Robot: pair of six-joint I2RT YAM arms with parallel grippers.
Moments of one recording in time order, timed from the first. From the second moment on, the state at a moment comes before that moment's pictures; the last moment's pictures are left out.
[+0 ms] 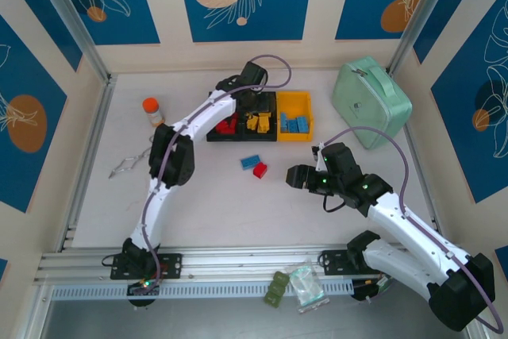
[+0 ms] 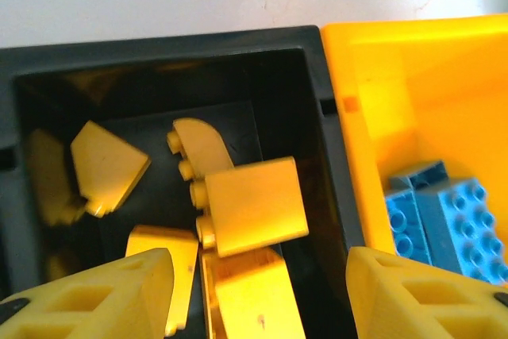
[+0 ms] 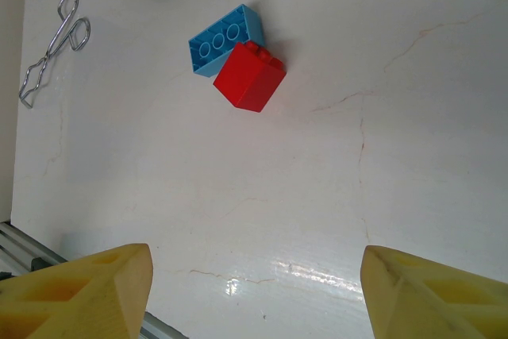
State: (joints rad) left arm -0.59 2.33 2.16 -0.73 0.03 -0.46; right arm 0.54 0.86 0.63 -0.58 -0.24 0.72
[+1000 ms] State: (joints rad) left arm -0.77 1.77 1.26 -0.56 0.17 -0.39; right arm 0.56 0.82 0.63 -0.62 -0.24 0.73
